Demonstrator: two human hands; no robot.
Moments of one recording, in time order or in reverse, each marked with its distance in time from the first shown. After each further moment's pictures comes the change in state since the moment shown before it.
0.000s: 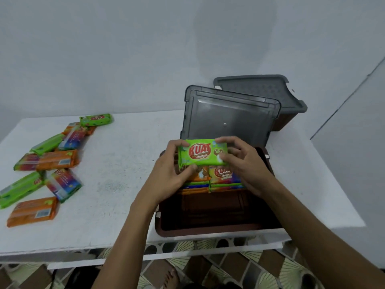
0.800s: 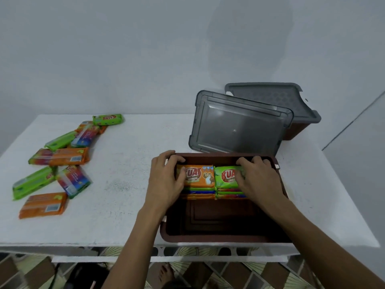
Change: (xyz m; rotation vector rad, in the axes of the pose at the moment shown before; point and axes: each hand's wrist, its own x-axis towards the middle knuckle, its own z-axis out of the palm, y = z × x) left_hand -0.002 -0.044 0.006 0.512 0.351 0.003; right_hand 0.009 0.032 -0.016 -1.501 0.276 -0.066
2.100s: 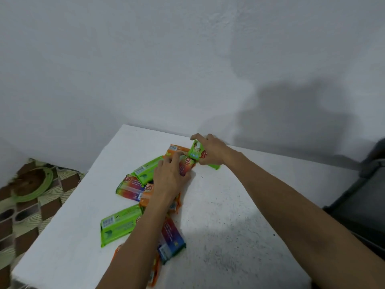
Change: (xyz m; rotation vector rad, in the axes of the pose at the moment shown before) left_hand 0.174 -0.318 -0.128 0.364 -0.021 -0.349; right_hand 0.330 -0.408 0.149 0.207 -0.476 -0.590
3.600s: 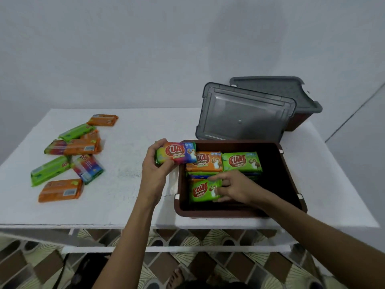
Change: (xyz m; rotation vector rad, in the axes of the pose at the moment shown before) left_hand -0.300 0.232 -0.011 -1.265 -0.151 -0.037; right_hand -0.525 0.077 0.047 0.908 0.004 0.371
